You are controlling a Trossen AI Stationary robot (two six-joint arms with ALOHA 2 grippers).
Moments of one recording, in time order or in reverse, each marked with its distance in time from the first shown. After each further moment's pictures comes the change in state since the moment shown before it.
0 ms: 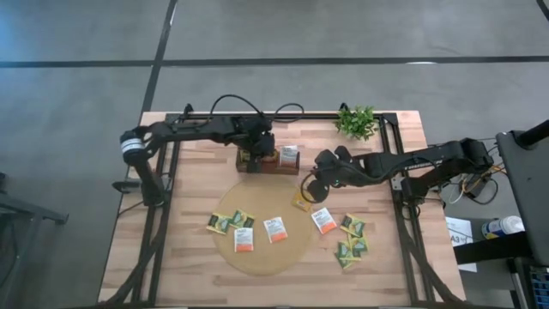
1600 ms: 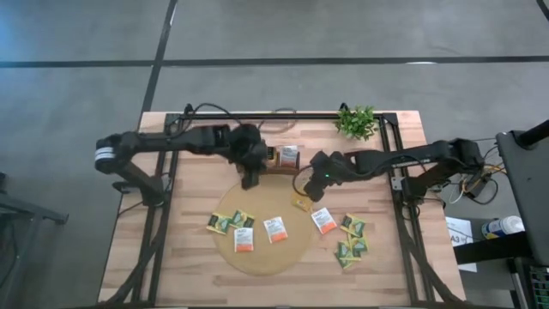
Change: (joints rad) left arm -0.188 -0.244 -0.057 -0.031 0.111 -0.439; right arm -0.083 0.096 -0.030 0.023 -0.255 0.058
